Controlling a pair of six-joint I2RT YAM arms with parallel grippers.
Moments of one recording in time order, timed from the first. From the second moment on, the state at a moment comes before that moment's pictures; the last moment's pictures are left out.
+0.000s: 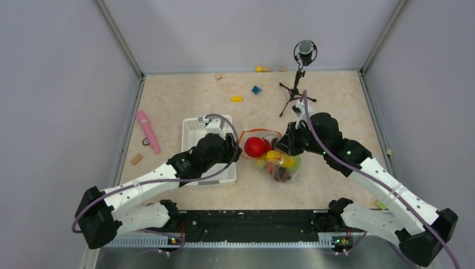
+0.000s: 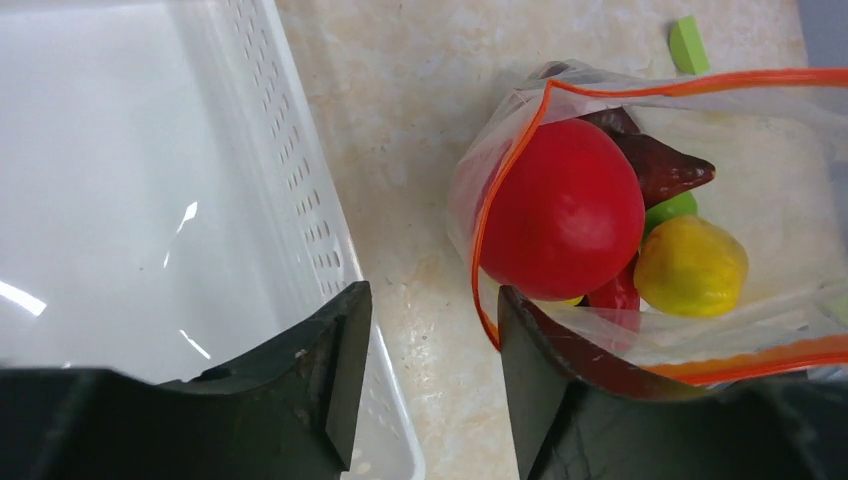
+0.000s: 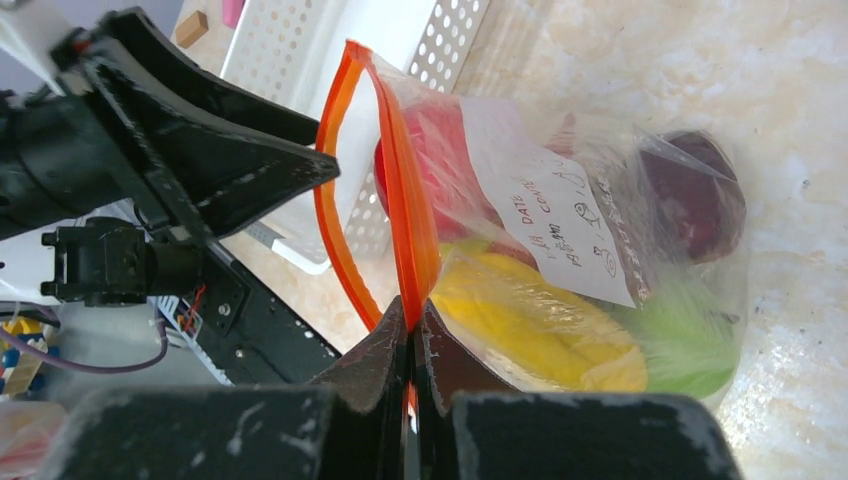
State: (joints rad) left arm -0.87 1.03 0.71 -0.20 -0.27 -0.71; right arm 0.66 0.94 0.93 -0.52 -0.19 0.45
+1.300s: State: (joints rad) left arm -0.87 1.52 1.24 -0.17 0.19 -0.15; right arm 0.66 0.83 0.89 -0.59 -0.35 0.36
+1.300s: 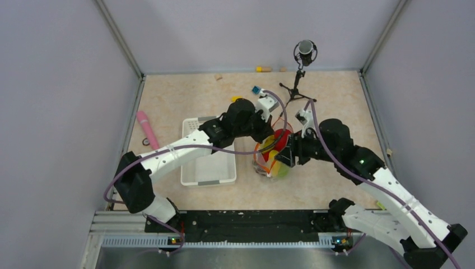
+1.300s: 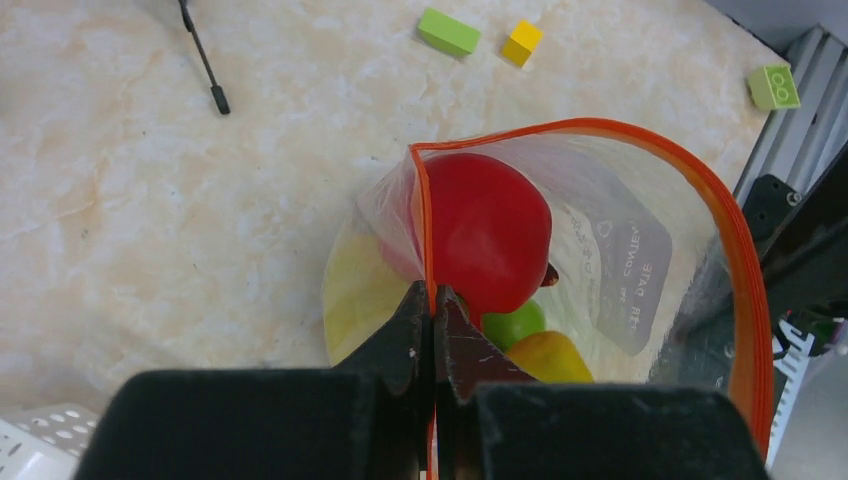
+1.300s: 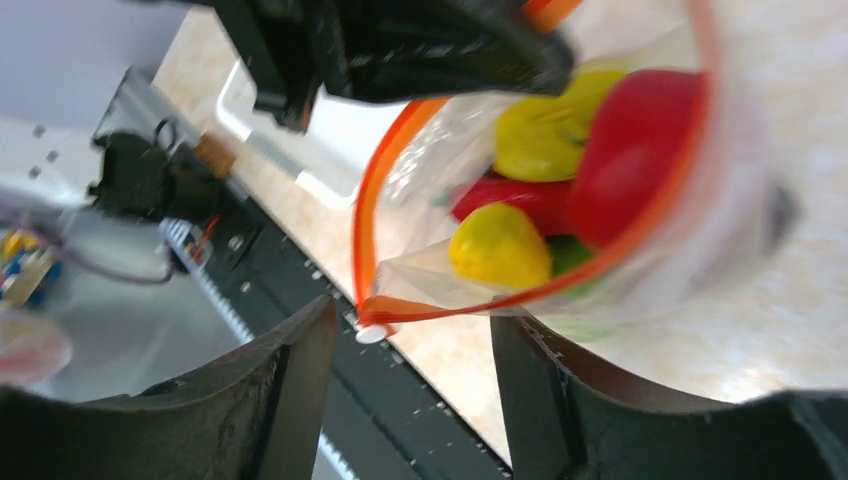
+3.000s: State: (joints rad) left arm -0.95 0.90 0.54 0.25 0.40 -0.19; right arm 0.65 0.91 0.97 -0.67 0.40 0.62
